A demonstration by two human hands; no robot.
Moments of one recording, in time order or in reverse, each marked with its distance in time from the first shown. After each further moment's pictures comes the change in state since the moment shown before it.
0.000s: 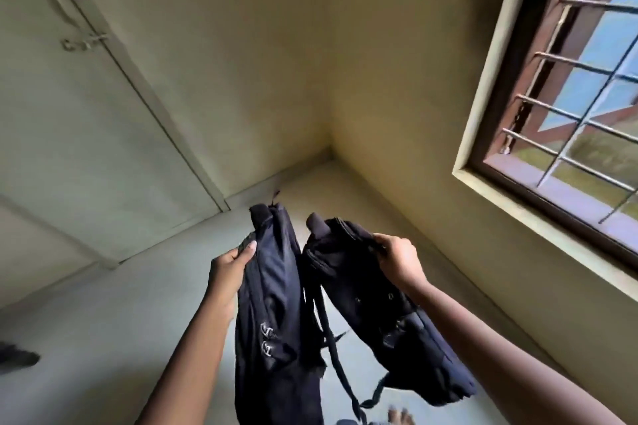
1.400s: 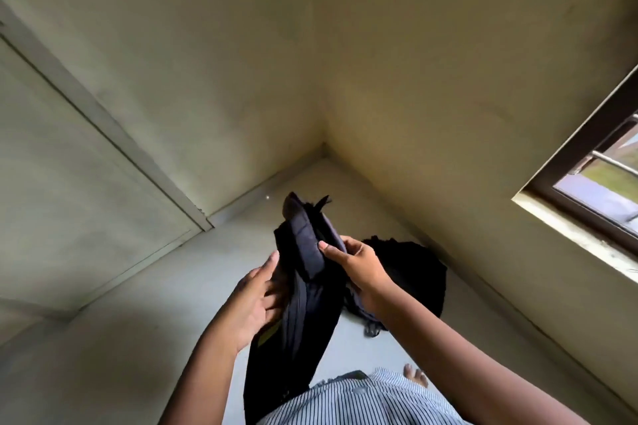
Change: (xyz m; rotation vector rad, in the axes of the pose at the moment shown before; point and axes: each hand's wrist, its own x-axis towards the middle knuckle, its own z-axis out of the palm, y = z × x) left_hand 0.243 0.095 -0.021 0.013 -0.380 -0.435; right_hand 0.228 -0.160 0.133 1.111 -0.166 0.437
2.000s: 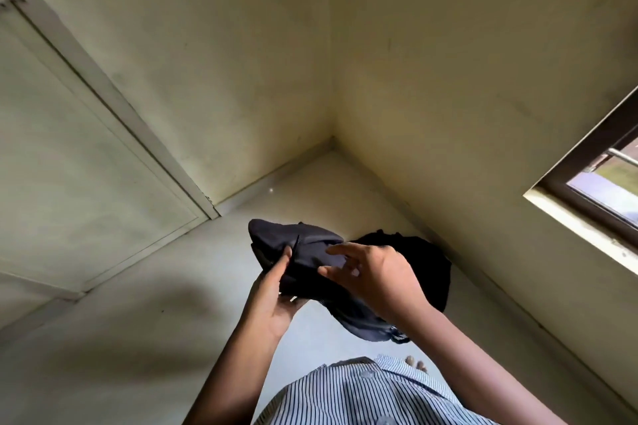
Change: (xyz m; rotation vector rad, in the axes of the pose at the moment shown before) left_hand -0.001 -0.023 0.009 -0.427 0.106 0.047; right_hand -0.070 -0.024 0.016 -1.320 0.112 -0.474
